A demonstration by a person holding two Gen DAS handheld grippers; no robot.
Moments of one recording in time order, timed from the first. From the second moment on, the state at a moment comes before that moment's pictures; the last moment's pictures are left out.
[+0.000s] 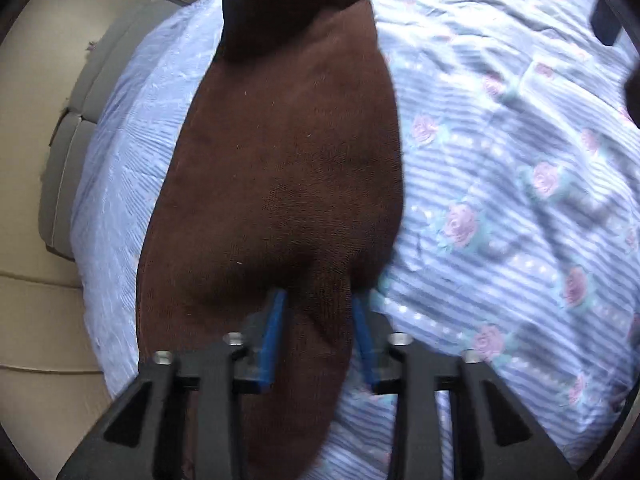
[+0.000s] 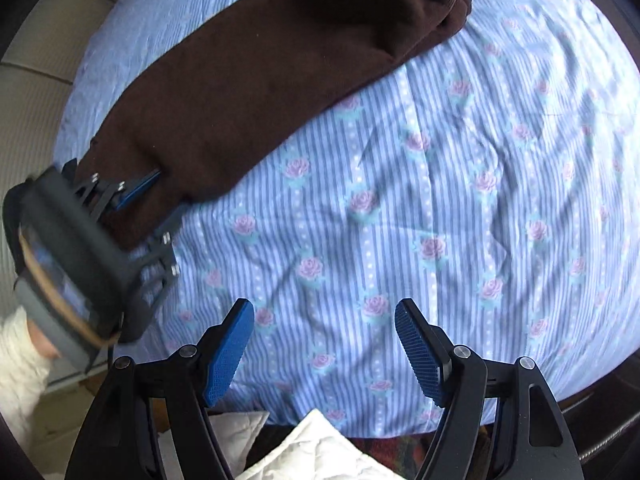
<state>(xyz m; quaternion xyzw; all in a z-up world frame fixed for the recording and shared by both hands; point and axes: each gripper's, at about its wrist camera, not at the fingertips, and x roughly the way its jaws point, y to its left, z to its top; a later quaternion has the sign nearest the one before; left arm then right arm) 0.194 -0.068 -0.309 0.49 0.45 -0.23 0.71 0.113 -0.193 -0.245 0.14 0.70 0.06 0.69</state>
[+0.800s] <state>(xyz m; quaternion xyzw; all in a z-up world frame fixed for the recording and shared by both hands) 0.355 0.038 -0.252 0.03 0.63 -0.19 0.75 0.247 -0.102 -0.196 0.13 0.59 0.29 0.74</state>
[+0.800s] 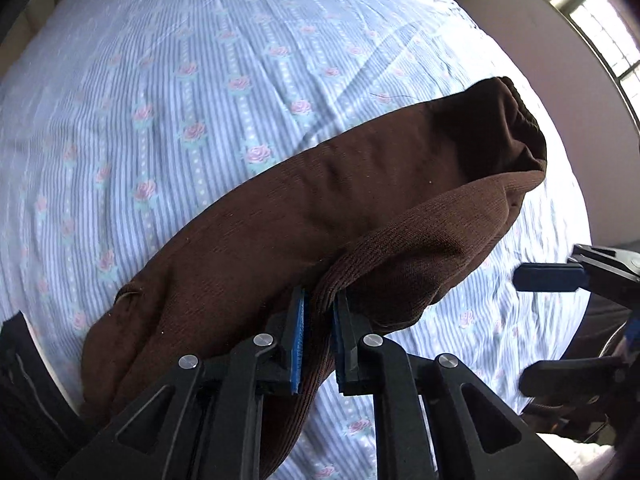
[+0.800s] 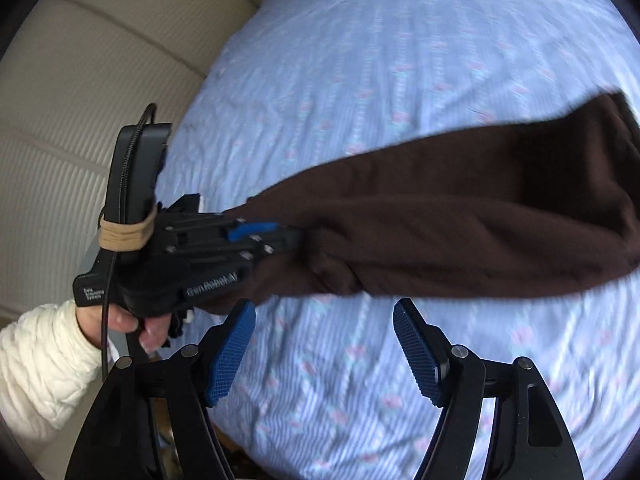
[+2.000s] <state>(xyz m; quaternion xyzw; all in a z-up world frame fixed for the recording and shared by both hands) 0.340 0.077 -0.263 -0.03 0.65 -0.17 0.74 0.289 -0.038 -0.252 -0.01 0.64 0.36 0.68</state>
